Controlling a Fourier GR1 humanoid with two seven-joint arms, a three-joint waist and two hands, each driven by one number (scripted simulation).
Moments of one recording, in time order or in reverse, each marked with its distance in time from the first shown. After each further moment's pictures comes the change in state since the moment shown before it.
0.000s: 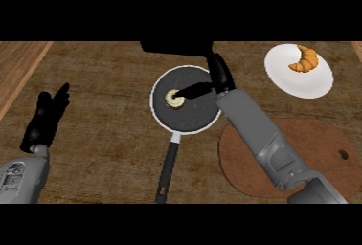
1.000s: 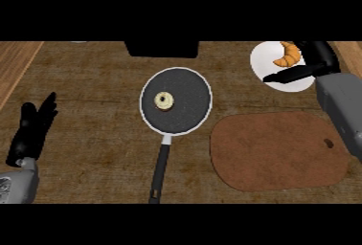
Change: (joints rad) left arm 0.094 0.007 0.036 -0.081 0.015 0.008 0.020; right arm 0.024 -0.443 -0.150 0.123 -0.057 0.492 -0.191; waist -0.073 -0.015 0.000
